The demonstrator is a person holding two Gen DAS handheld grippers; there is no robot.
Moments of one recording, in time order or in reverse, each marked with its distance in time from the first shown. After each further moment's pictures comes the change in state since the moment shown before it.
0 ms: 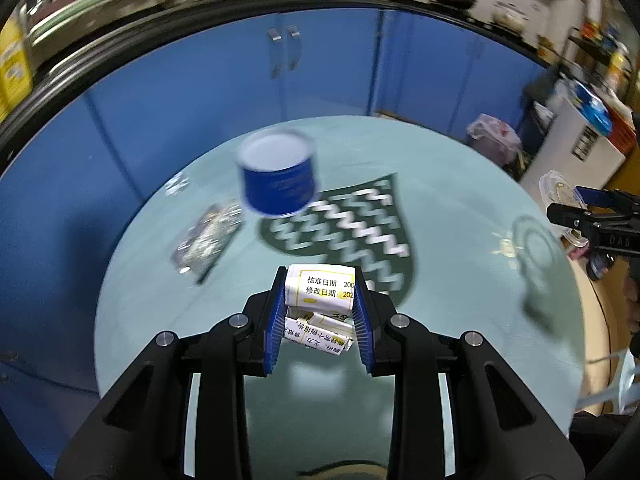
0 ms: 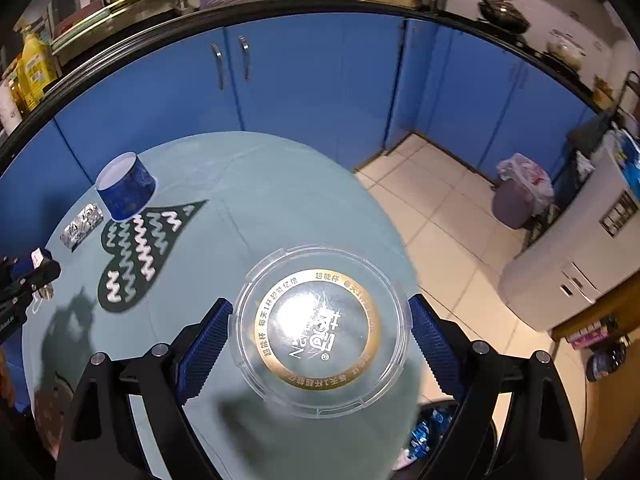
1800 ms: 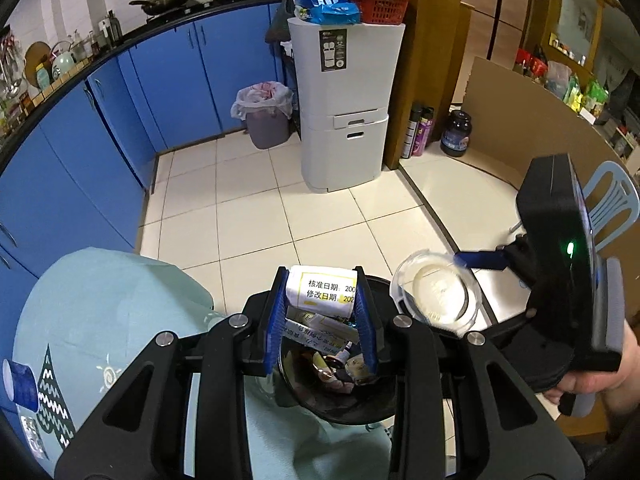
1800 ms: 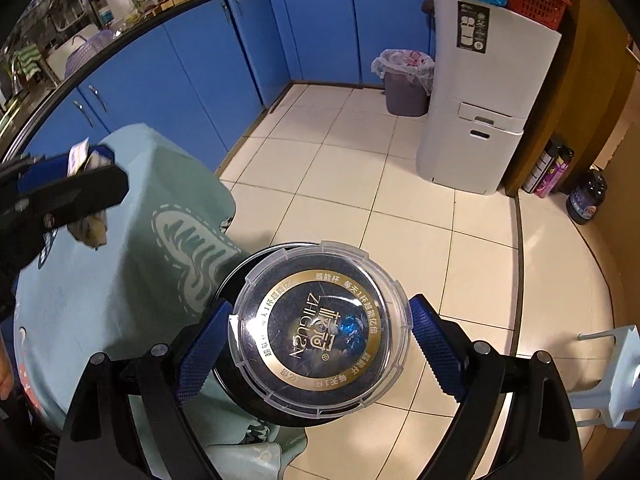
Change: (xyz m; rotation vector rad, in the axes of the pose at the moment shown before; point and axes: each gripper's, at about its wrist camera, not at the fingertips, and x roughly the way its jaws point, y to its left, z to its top) left arm -0.006 -0.388 0.005 0.634 0.027 -0.434; right arm -0.051 -0.195 -0.192 0.423 0.090 -0.075
